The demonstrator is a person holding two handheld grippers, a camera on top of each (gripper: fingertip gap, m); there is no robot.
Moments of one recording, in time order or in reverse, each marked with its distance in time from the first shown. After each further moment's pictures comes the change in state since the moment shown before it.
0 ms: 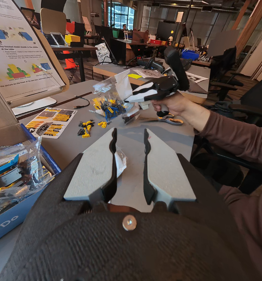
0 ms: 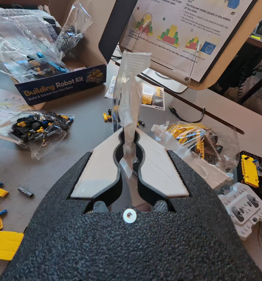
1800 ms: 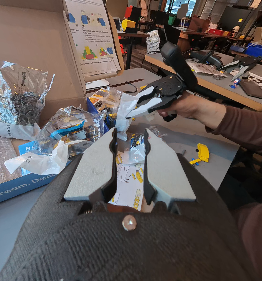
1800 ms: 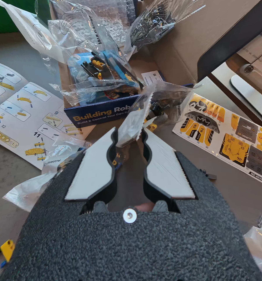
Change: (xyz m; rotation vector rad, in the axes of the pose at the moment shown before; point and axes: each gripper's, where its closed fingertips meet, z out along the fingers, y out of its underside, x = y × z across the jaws) left arm -0.080 0.011 -0.055 -0.060 -0.310 -0.085; right arm -0.135 -0.034 0.136 -0.151 -0.422 -0.125
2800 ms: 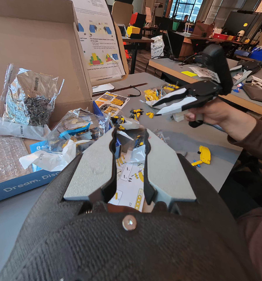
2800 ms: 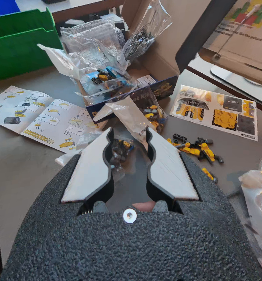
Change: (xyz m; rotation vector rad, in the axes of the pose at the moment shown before) left arm -0.005 -0.008 -0.013 0.025 -0.033 0.004; right arm -0.012 0.009 -0.071 0.125 0.047 0.165
